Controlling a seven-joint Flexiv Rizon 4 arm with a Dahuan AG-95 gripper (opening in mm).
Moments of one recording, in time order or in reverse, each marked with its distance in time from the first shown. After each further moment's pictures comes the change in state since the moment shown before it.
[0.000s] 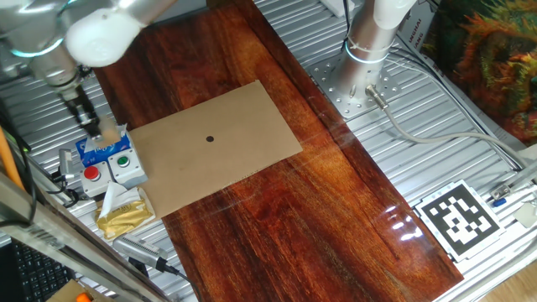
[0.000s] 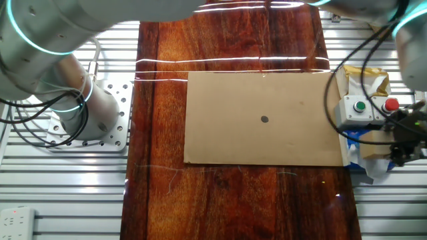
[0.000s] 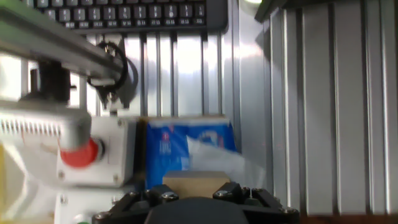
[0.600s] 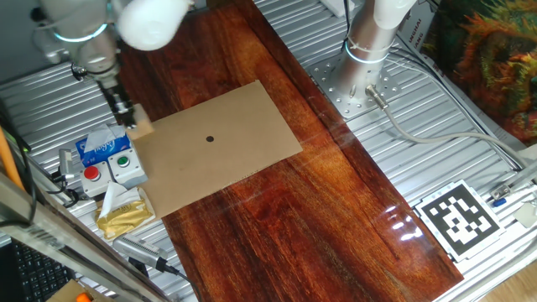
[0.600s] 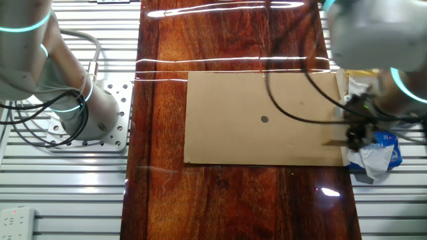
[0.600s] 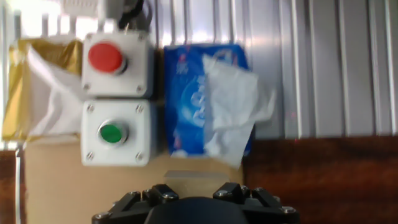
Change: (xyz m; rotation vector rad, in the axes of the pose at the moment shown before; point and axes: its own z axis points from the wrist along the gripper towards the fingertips) arm 0.071 0.030 -0.007 0.004 0.007 0.017
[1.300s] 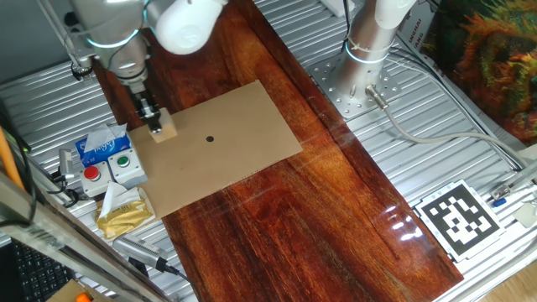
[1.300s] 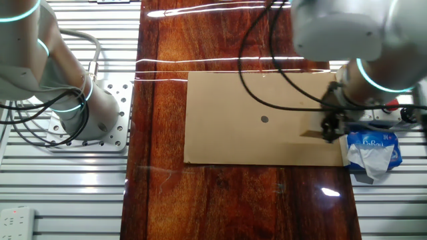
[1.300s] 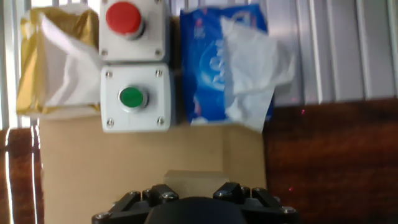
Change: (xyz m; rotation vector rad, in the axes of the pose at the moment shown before) arm 0.058 0.026 0.010 -0.019 0.026 0.062
